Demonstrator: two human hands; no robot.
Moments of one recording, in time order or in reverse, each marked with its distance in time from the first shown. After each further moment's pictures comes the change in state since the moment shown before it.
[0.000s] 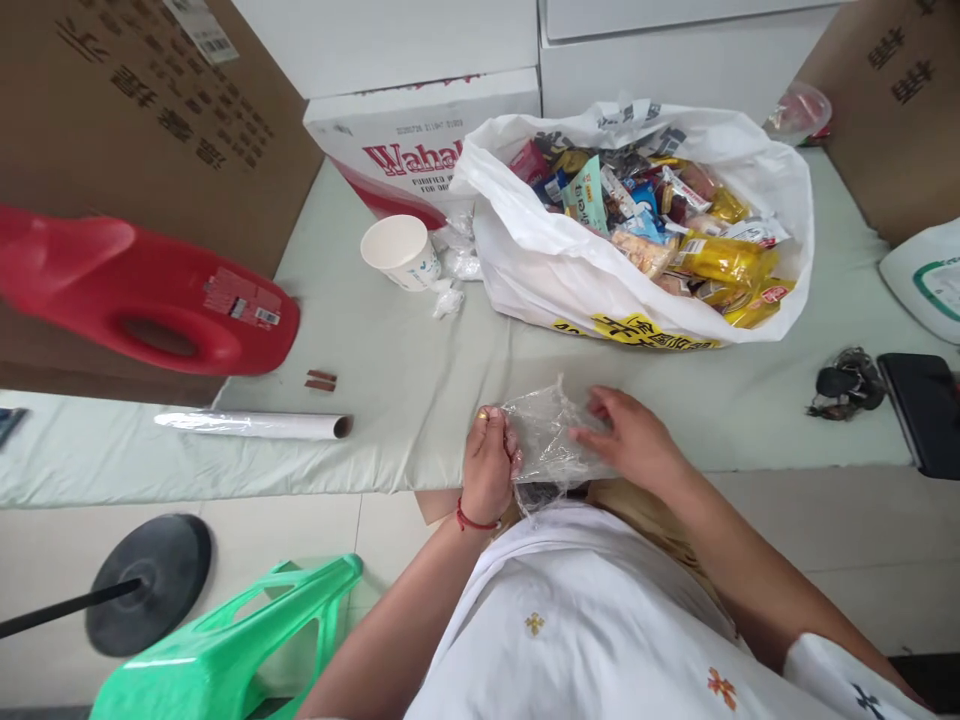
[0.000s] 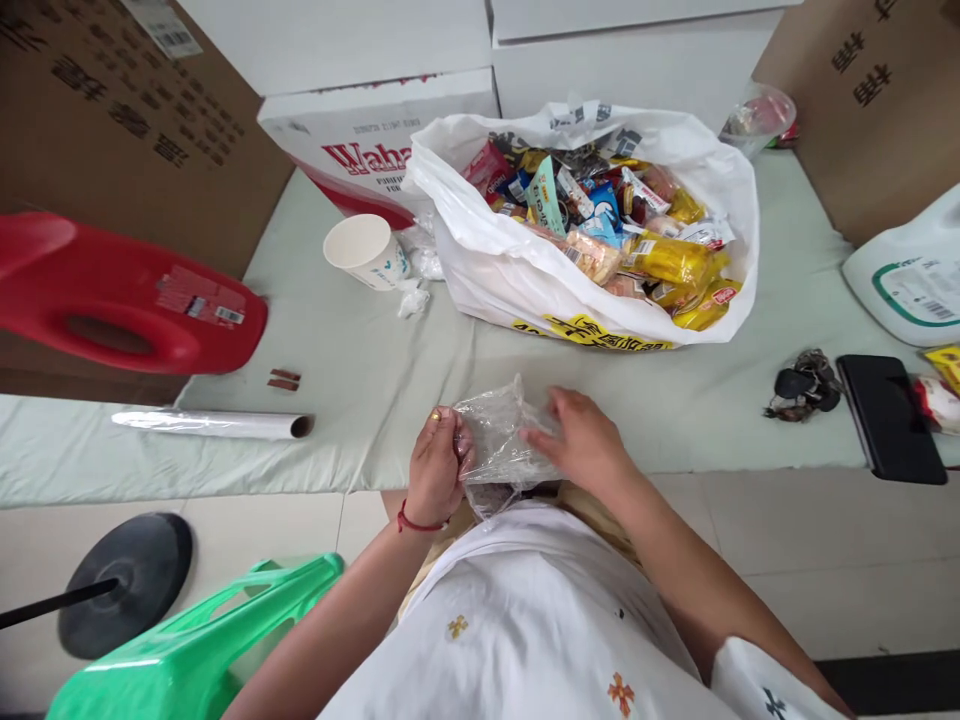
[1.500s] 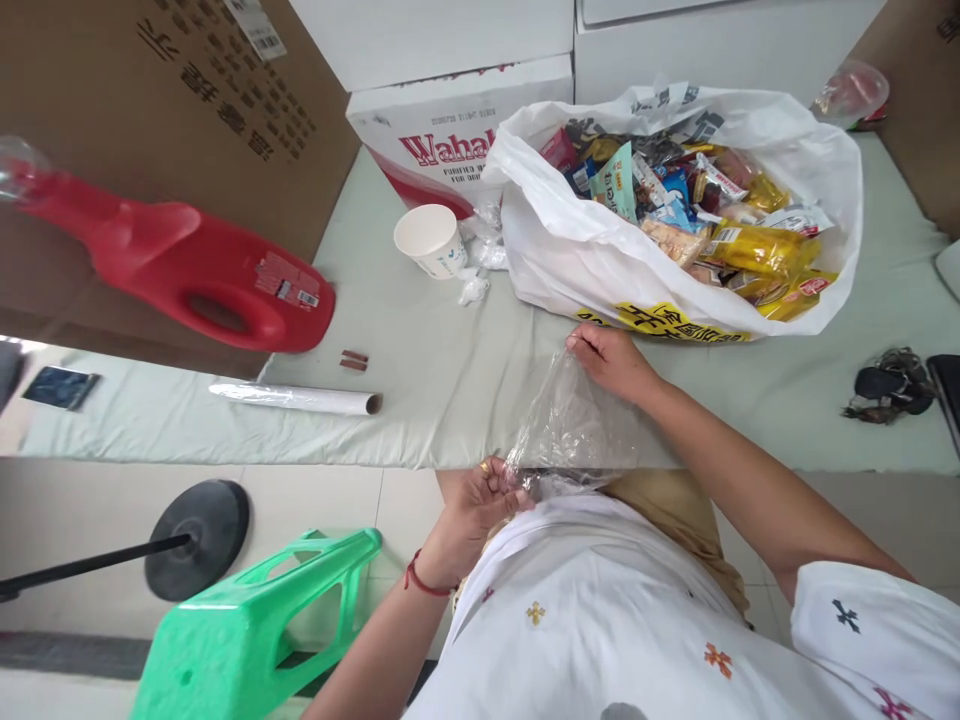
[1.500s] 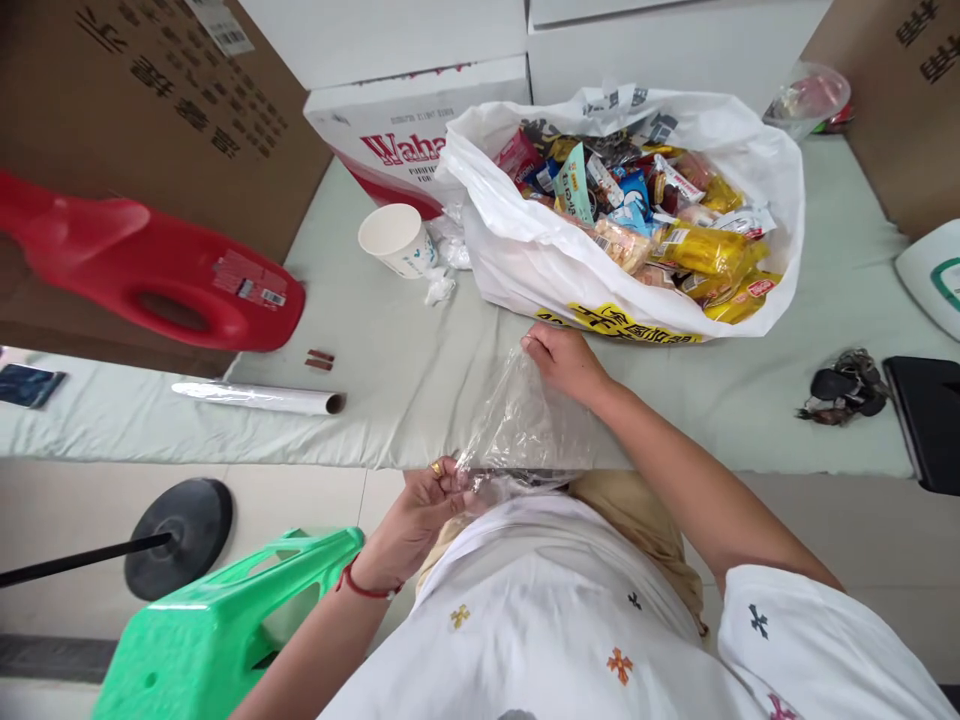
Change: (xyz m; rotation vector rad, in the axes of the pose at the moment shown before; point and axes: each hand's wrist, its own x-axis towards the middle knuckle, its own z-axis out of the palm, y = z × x) left_hand -0.059 -0.004 -0.078 -0.042 -0.271 -0.302; right_hand 0.098 -0.022 0.011 0.164 -0.047 -0.447
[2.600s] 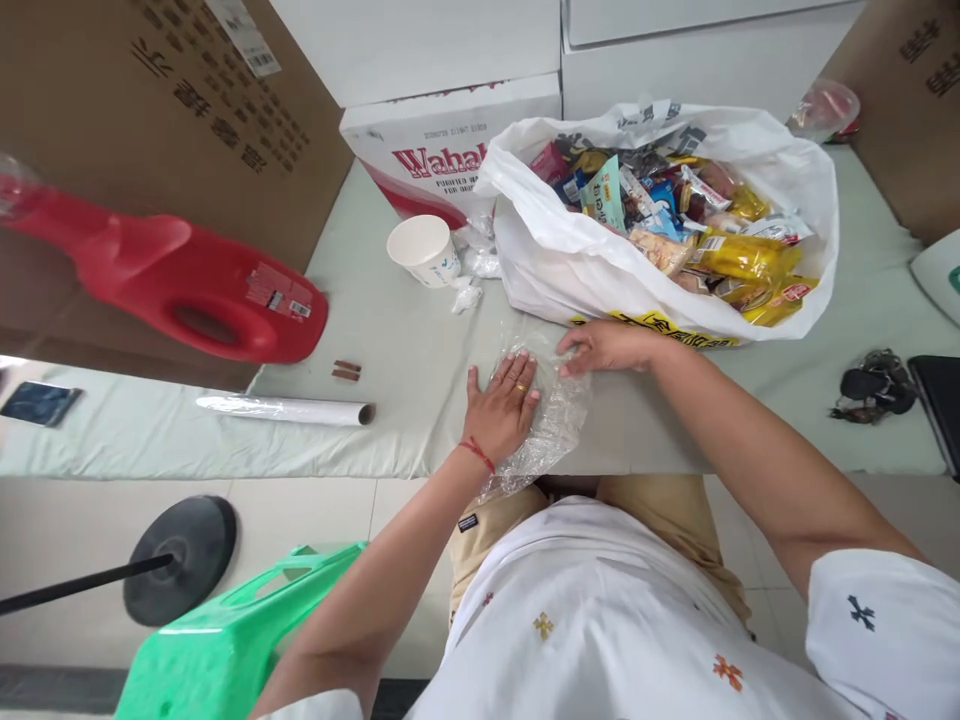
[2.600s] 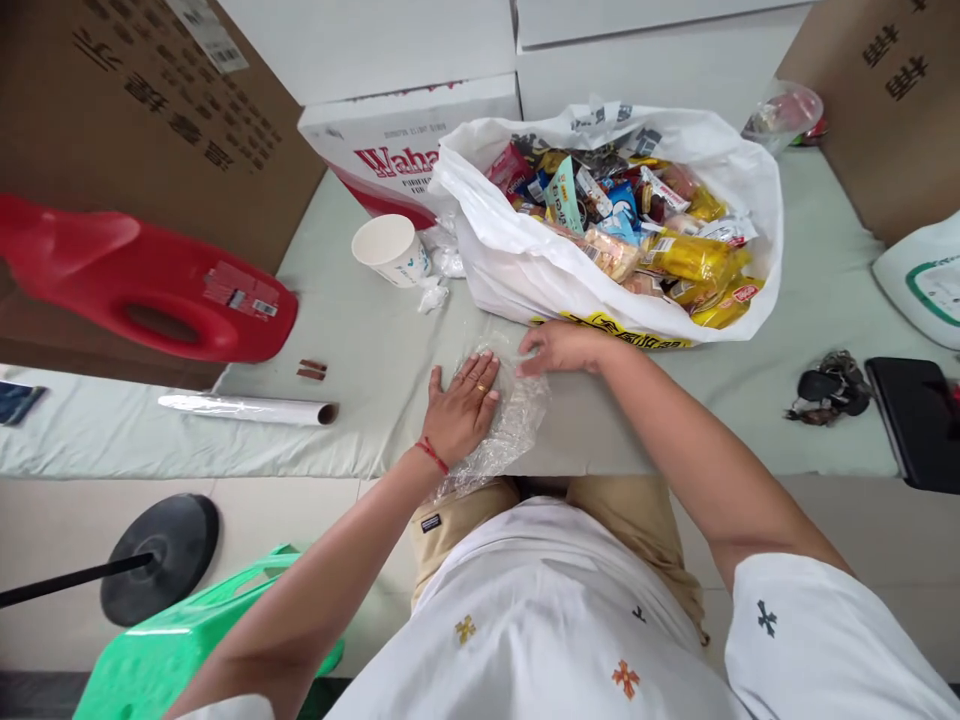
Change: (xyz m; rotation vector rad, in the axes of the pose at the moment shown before) left_hand 0.122 0.043 0.014 1.722 0.185 0.716; right_hand 0.040 0.008 -0.033 0.148 -0.483 0.379
